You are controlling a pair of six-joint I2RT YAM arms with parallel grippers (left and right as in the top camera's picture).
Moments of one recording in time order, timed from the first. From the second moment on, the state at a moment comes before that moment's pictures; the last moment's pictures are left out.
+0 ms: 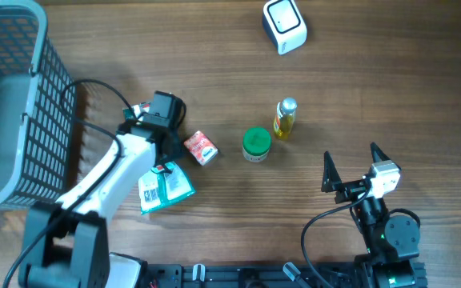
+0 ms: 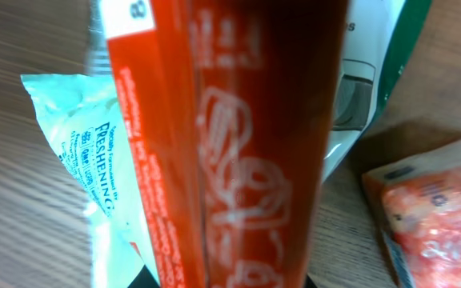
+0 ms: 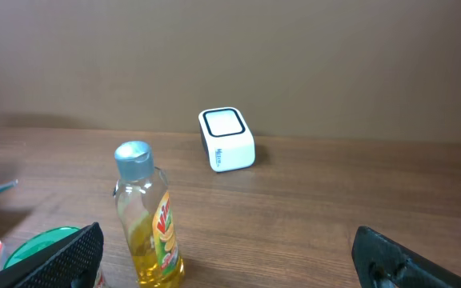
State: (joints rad) left arm -0.30 1.58 0.91 -0.72 -0.25 -0.58; right arm 0.14 0.01 0.01 0.00 -0.06 0.04
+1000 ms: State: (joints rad) left arm -0.45 1.75 1.07 -0.66 -0.21 -0.45; right arm 0.14 0.01 0.01 0.00 -0.06 0.04
